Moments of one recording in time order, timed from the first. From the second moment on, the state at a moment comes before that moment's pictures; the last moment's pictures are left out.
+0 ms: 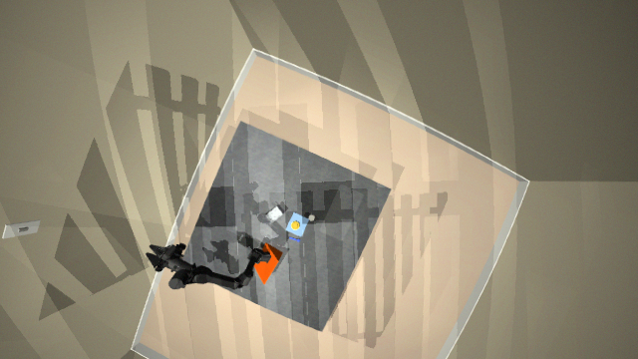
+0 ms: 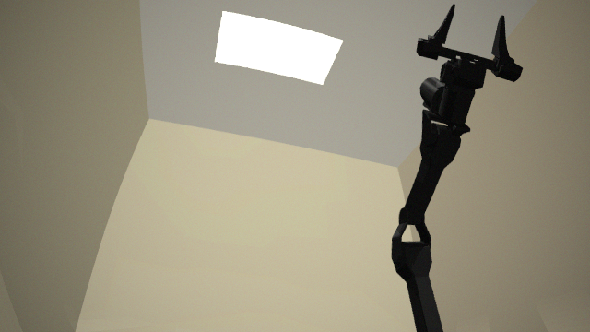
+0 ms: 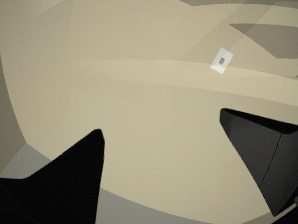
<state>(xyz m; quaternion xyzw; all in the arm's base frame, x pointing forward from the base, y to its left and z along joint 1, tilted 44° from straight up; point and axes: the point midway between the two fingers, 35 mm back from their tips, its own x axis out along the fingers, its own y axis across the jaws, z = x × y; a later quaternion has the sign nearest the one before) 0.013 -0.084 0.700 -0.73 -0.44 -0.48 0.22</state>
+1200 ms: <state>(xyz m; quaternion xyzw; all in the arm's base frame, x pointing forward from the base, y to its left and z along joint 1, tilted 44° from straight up) 0.060 0.108 0.659 -0.79 -0.30 -0.46 -0.28</state>
